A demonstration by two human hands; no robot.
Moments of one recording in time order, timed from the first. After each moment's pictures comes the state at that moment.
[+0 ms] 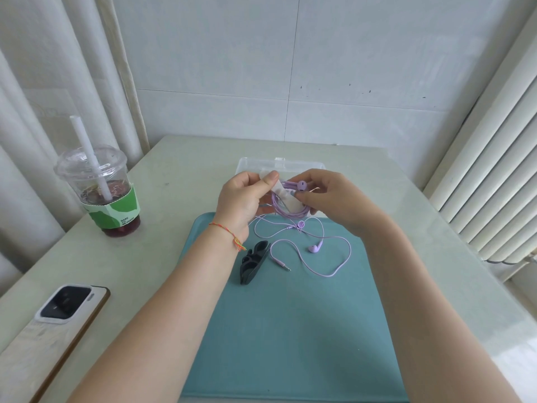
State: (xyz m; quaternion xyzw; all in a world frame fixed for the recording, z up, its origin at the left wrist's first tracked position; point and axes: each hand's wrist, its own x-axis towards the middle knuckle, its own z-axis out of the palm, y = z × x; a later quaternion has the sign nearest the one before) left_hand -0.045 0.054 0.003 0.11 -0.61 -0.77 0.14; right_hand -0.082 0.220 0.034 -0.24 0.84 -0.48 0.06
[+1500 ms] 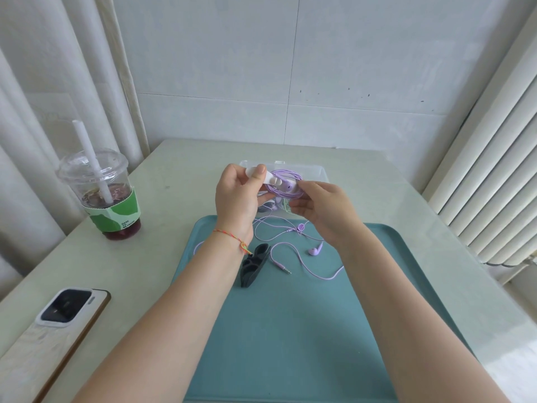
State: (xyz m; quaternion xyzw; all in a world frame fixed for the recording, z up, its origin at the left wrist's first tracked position) left_hand -0.047 0.059 0.009 0.12 -0.55 -0.78 0.27; right_hand -0.086 0.197 0.011 -0.07 0.64 -0.75 0.12
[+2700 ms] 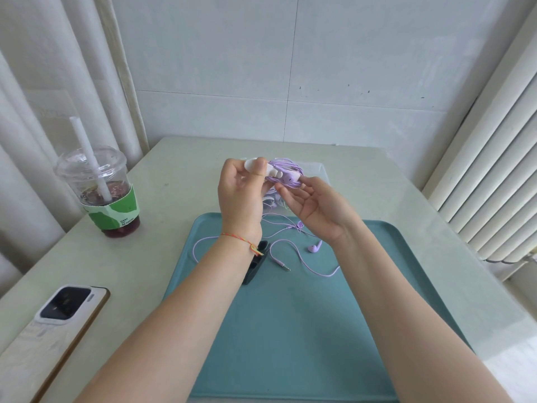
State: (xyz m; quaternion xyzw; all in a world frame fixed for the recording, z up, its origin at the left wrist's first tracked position) left_hand -0.039 0.074 0.009 0.04 -0.49 -0.81 0.33; right_hand -0.080 0.195 0.015 -0.04 0.34 -0.89 0.28
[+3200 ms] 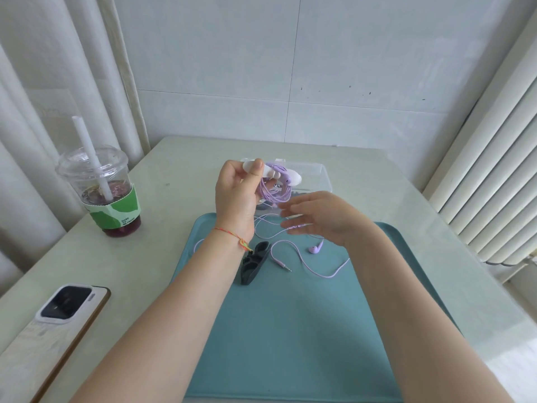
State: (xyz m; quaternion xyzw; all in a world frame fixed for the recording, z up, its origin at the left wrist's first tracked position) left_hand -0.046 0.058 0.005 0.05 -0.50 -0.82 0.28; right_hand -0.082 0.206 0.014 -0.10 0.73 -0.63 0.25
